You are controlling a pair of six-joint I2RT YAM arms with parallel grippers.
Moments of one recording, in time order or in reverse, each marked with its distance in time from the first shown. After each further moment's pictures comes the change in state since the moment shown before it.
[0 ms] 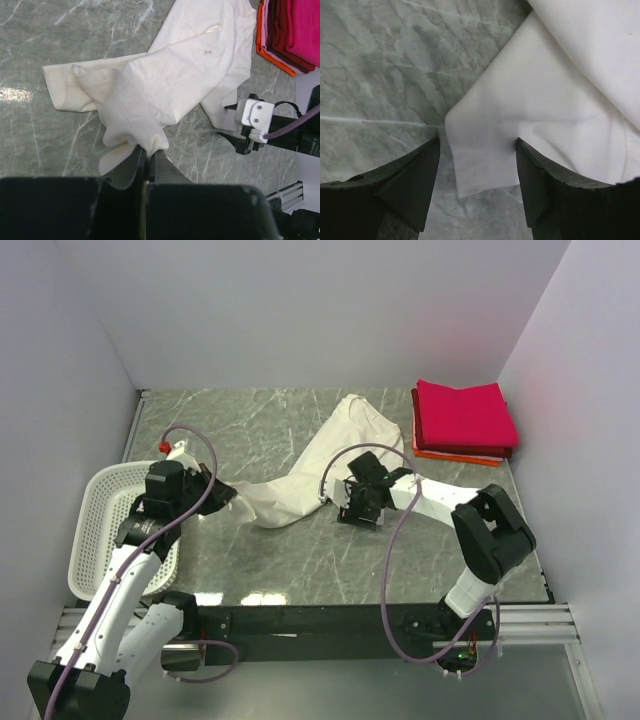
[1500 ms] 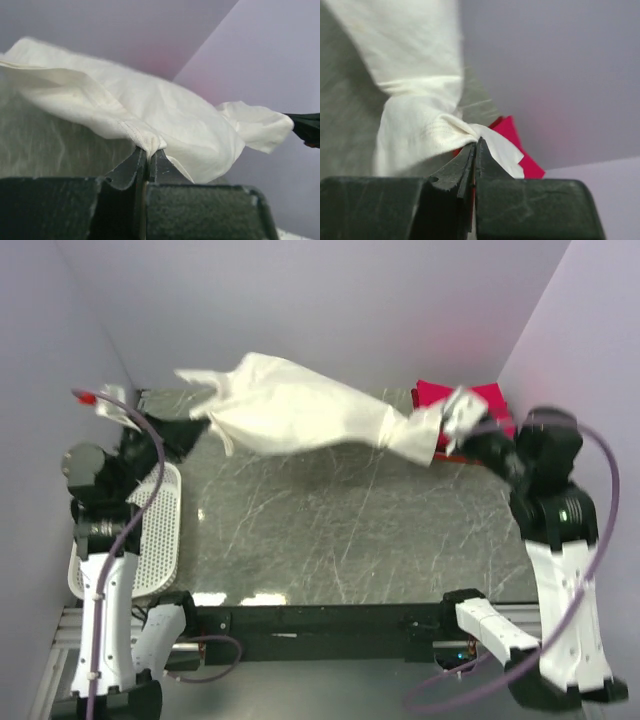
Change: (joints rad) left arm 0.307 0.027 0.338 0.447 0.459 -0.110; right arm -0.467 -0.634 0.582 -0.253 -0.248 0.075
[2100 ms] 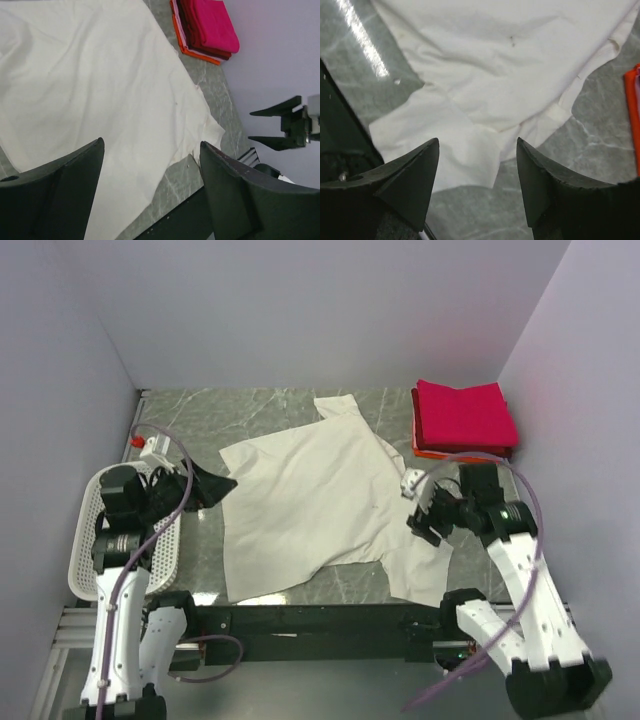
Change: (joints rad) left arm 0.000 -0.204 -0.309 -0.478 0.064 0.198; right arm 0.006 -0.235 -0.650 -0.357 -0.092 -0.180
